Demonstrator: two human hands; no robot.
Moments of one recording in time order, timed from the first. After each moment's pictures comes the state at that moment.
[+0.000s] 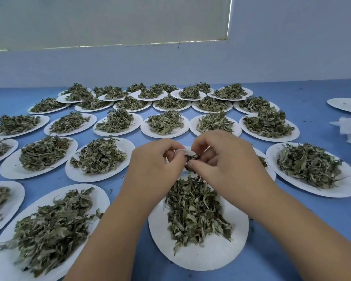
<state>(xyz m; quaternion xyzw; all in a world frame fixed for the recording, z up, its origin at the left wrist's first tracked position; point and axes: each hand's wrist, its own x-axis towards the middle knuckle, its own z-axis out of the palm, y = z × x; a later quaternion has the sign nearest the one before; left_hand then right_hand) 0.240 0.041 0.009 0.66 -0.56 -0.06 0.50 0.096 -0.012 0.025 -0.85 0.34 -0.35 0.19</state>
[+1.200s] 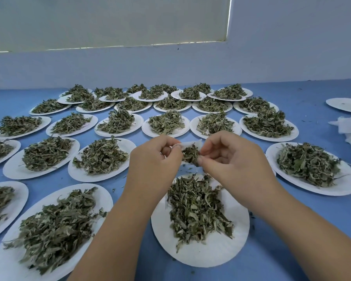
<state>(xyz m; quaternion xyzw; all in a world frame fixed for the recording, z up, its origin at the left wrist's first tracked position) 0.241 0.038 0.007 0.66 -0.50 -0.11 0.55 0.087 -0.013 0.014 -0.77 0.31 -0.43 0.35</state>
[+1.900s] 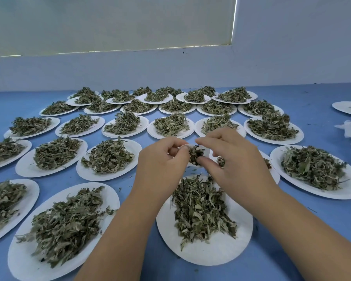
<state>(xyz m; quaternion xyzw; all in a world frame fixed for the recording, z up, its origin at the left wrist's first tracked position) 0.238 0.038 0.009 0.63 -0.50 -0.13 0.57 0.092 -0.020 0.010 -0.86 0.27 -0.42 0.05</state>
